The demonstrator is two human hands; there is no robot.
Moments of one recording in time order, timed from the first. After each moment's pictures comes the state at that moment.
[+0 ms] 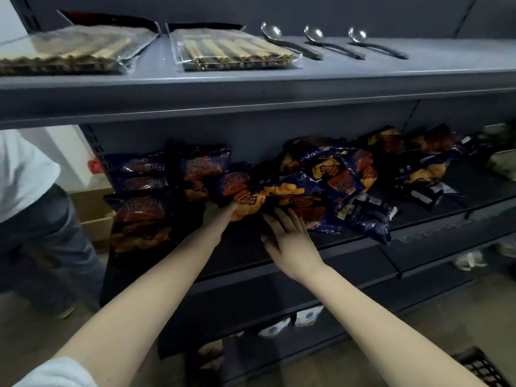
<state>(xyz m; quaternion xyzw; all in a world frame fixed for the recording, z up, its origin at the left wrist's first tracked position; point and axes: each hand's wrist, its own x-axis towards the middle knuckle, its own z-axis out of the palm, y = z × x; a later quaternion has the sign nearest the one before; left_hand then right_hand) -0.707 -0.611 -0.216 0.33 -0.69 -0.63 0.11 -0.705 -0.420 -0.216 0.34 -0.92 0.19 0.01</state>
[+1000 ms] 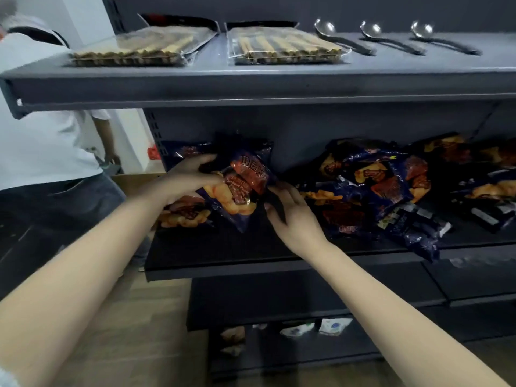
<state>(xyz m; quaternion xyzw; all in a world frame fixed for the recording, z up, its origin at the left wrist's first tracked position) -0.618 -0.678 -0.097 0.23 -0.86 -0.46 0.06 -0.698 -0.464 -0.169 0.42 -0.82 0.38 0.03</state>
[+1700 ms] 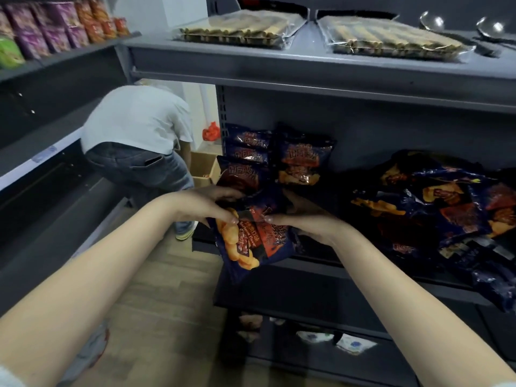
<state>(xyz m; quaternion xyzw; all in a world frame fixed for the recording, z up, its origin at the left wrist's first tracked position) -0.526 -0.698 -0.133 0.23 -0.83 -0.49 -0.10 -0.687 -0.518 -0.155 0.41 -0.67 0.43 -0.45</state>
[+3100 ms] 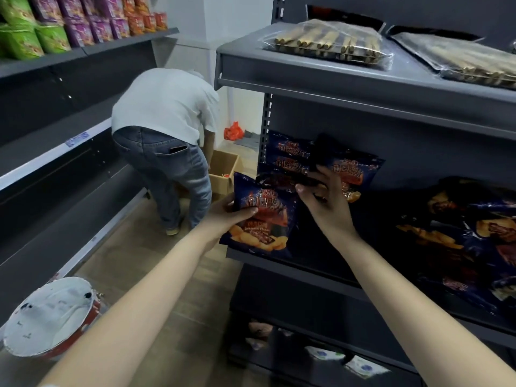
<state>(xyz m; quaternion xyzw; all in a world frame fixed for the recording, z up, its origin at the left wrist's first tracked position) -0.495 -0.729 -0.202 0.31 -0.67 -0.64 0.22 -0.659 -0.586 -0.156 0.41 -0.69 0.58 -0.16</state>
